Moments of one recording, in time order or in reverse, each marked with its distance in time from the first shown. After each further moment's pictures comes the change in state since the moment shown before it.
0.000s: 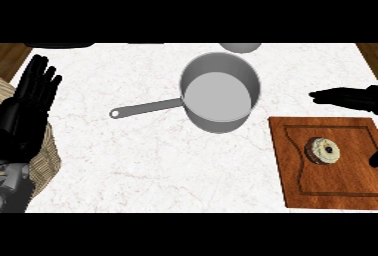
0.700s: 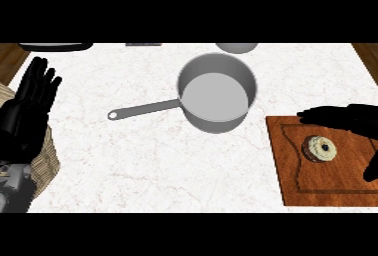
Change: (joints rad) left arm 0.010 -0.026 0.018 0.013 -0.025 -0.018 -0.014; right arm 0.026 0.020 0.131 0.021 0.113 -0.078 -0.013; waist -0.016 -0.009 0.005
